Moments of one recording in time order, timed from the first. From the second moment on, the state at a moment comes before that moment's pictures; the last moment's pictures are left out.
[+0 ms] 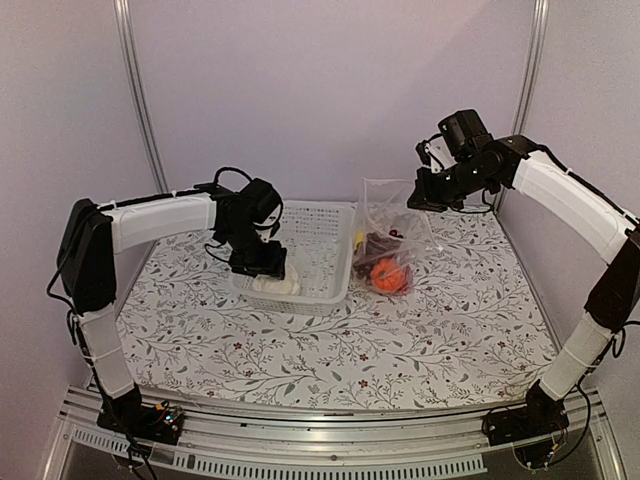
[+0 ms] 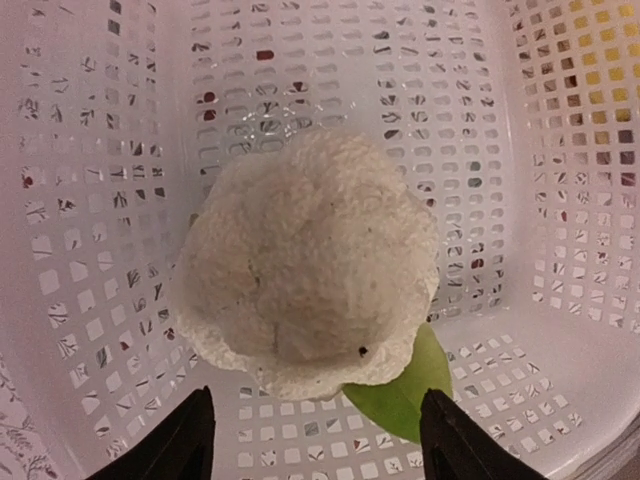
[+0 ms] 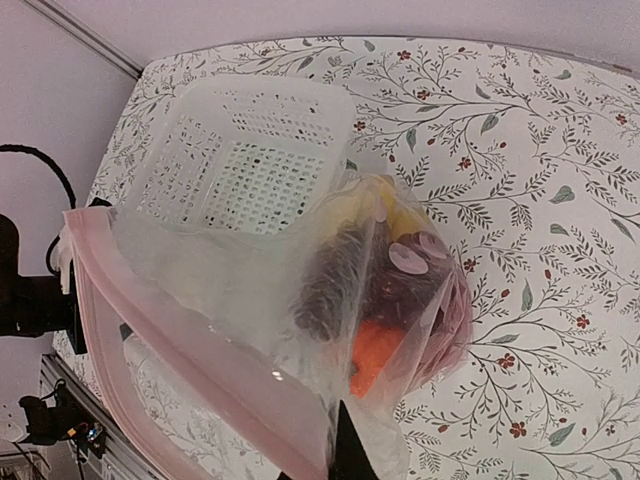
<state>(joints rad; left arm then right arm) -0.64 1.89 1.52 -0.87 0.01 -0.42 0.52 1.66 1.72 -0.87 -0.14 0.40</state>
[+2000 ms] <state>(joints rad) -0.69 2.21 1.97 -0.73 -0.05 -0.37 0.48 1.66 1.73 -0.90 -0.17 0.37</state>
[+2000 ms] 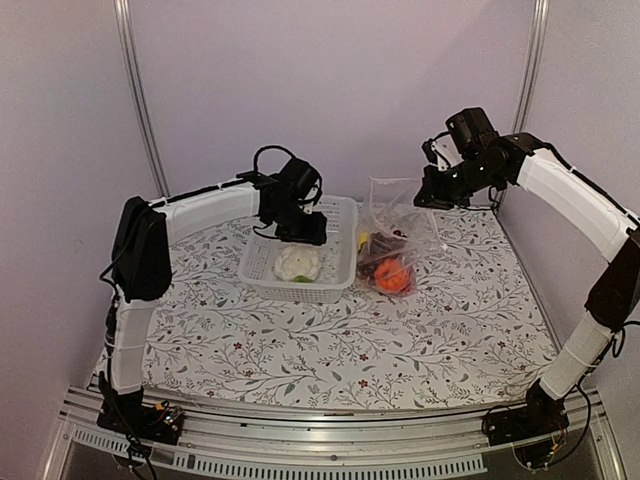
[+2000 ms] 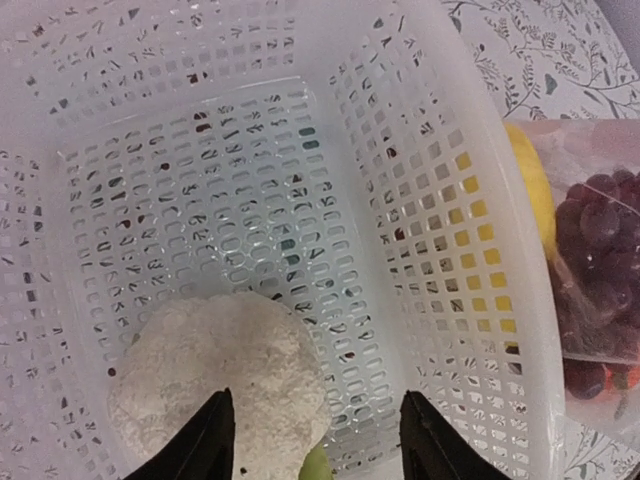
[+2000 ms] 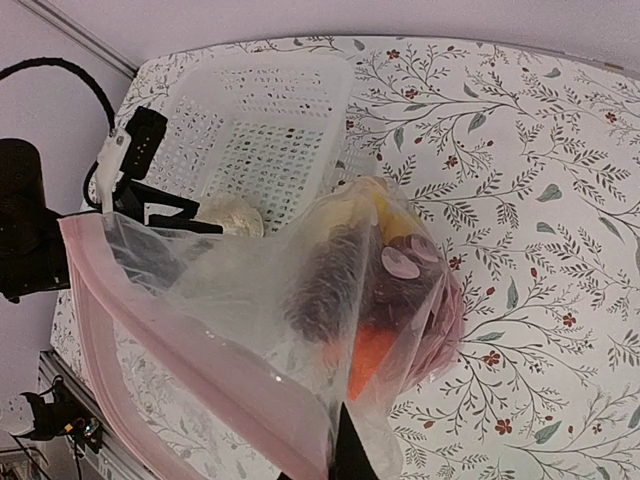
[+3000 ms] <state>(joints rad) -0.76 2.26 1.86 -0.92 -0.47 -0.22 0.46 1.65 1.72 -0.90 -0.20 0.36</state>
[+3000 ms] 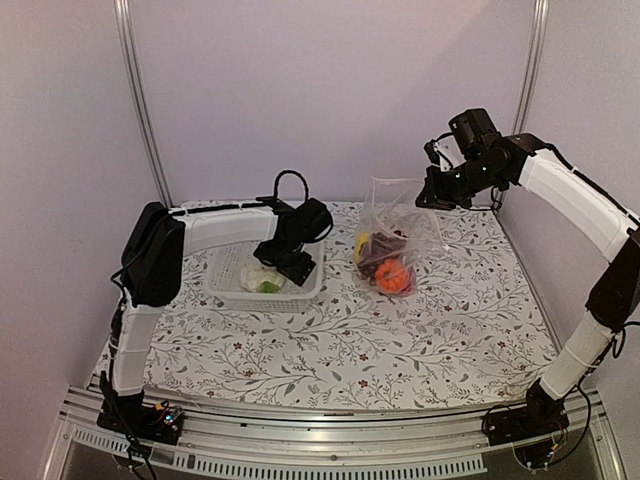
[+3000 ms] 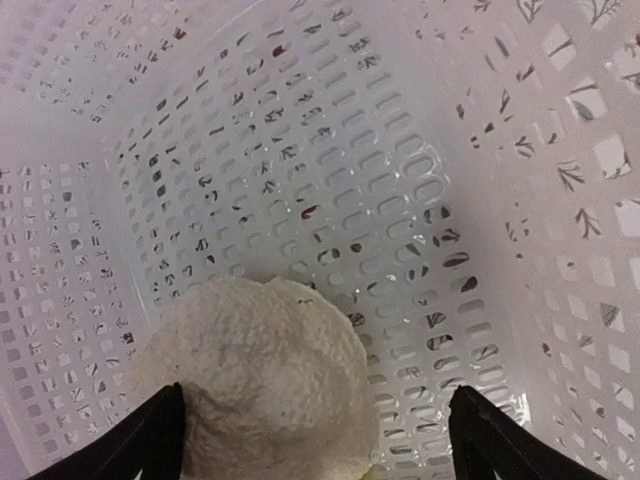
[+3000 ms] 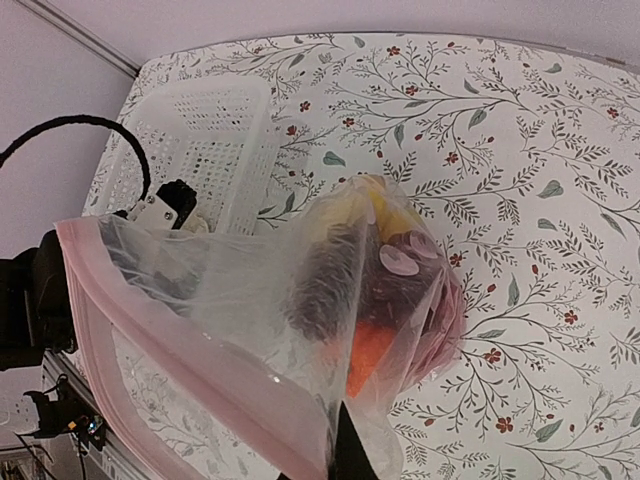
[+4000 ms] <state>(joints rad) -0.73 2.07 1.60 -0.94 -0.45 -0.26 0.46 1.65 1.71 -0.89 -0.24 0.37</state>
